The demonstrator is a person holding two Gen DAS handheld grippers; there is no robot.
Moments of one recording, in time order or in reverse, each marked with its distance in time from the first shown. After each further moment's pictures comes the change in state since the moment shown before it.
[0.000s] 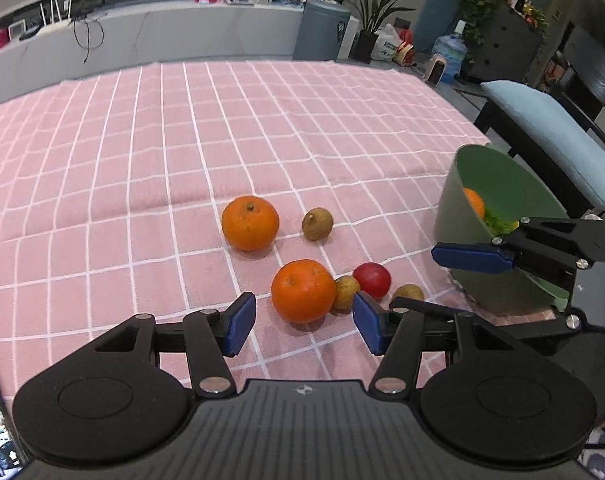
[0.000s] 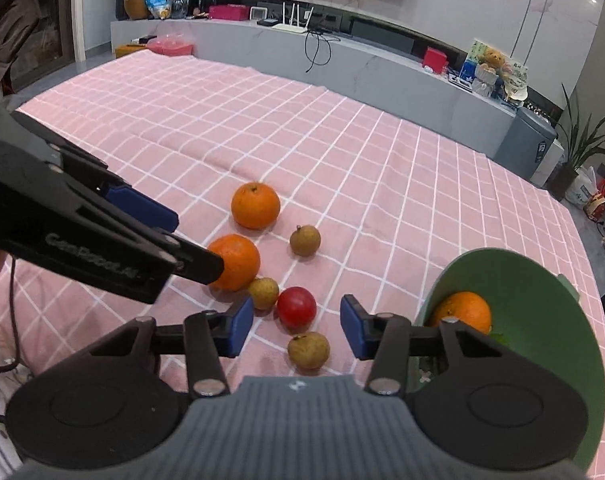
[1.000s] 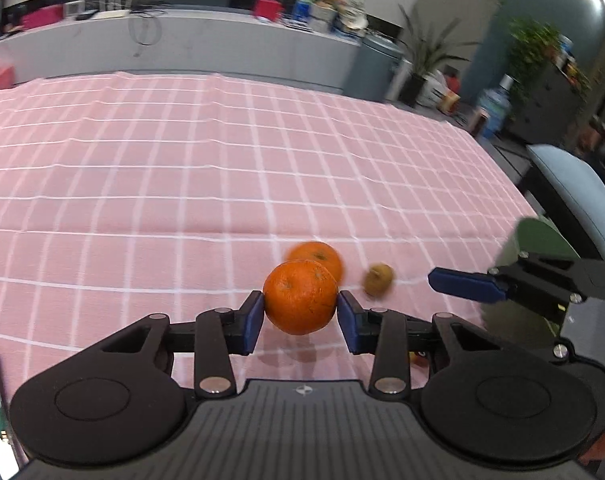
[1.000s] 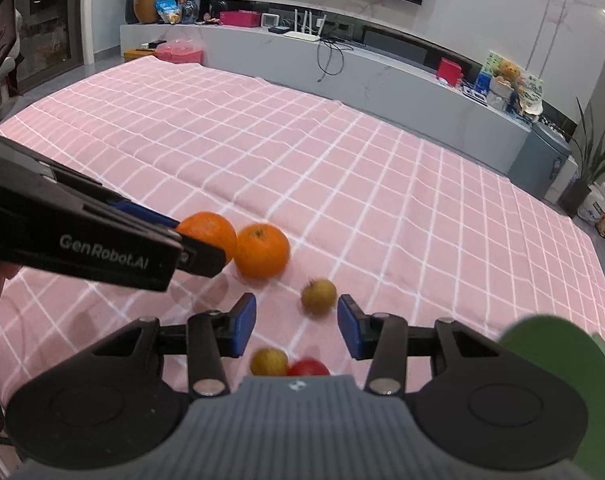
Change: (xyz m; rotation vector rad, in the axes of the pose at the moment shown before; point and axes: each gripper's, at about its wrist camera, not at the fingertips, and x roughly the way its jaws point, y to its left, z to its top) left arm -0.006 0.045 0.007 -0.183 -0.107 0.071; right arm 0.040 0.006 0.035 -0.026 -0.036 0.031
